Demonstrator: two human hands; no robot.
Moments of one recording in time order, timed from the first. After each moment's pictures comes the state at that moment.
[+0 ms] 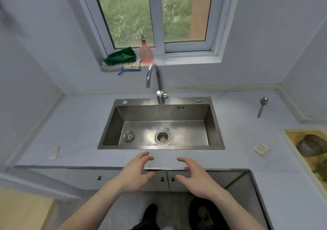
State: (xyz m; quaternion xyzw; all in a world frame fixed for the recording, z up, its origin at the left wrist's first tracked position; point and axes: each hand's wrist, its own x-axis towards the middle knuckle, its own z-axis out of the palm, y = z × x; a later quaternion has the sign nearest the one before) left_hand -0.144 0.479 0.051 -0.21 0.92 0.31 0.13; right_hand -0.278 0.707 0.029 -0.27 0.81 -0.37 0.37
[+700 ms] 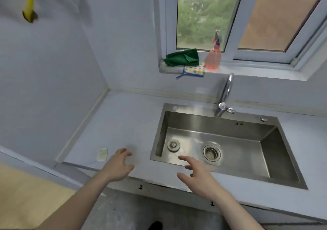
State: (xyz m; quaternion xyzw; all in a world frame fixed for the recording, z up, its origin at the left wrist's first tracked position) left_hand -0.009 0.128 -0.003 -0.39 0.87 0.27 0.15; right_hand -0.199 0.403 0.026 -0.33 0.79 -0.36 0.37
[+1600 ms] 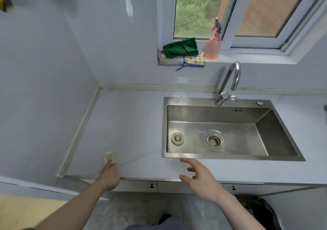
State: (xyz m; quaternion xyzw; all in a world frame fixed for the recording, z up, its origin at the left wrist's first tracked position) left_hand 0.052 0.018 -0.093 -0.43 0.83 0.26 0.22; right_hand -0.122 0.337 0.006 -0.24 0.83 -0.37 0.35
